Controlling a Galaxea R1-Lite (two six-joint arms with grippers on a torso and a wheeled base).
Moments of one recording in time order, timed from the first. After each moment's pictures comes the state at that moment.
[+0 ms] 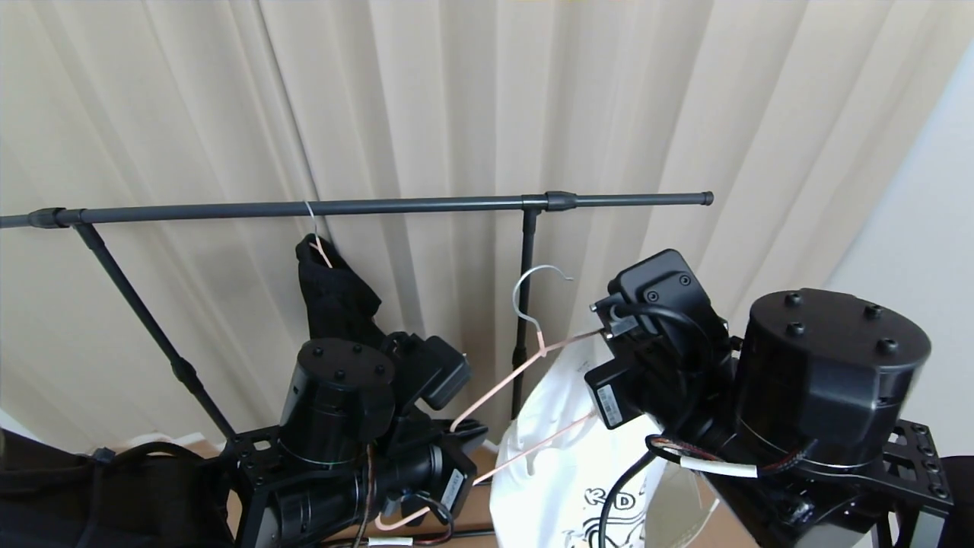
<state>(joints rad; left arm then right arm) -0.77 1.76 -0.60 -0.66 -0.01 0.06 0.94 1.68 -0.70 -0.81 -0.73 -0.21</state>
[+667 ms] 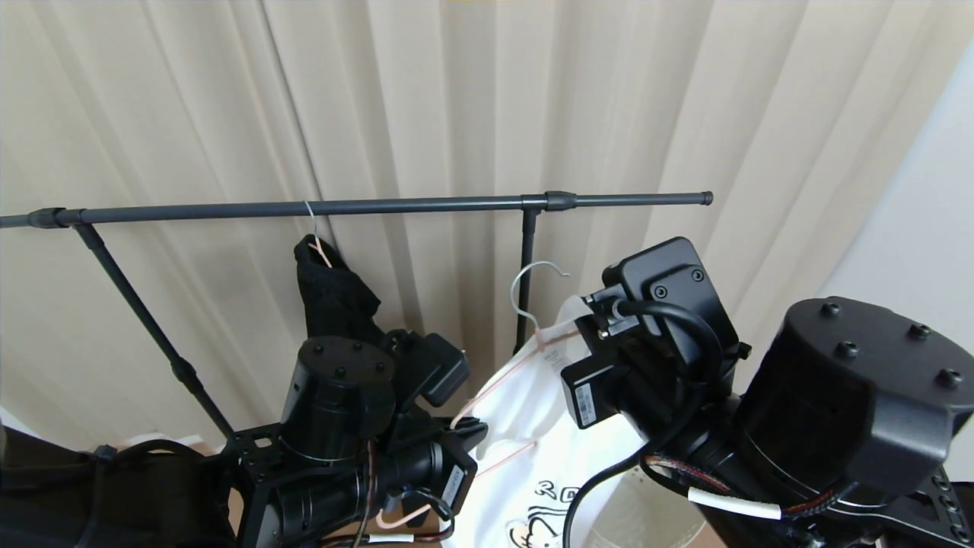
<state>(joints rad) -0.77 1.76 -0.61 -0.66 -0.01 0.05 1.02 1.70 -0.70 -0.98 -0.72 -0.21</state>
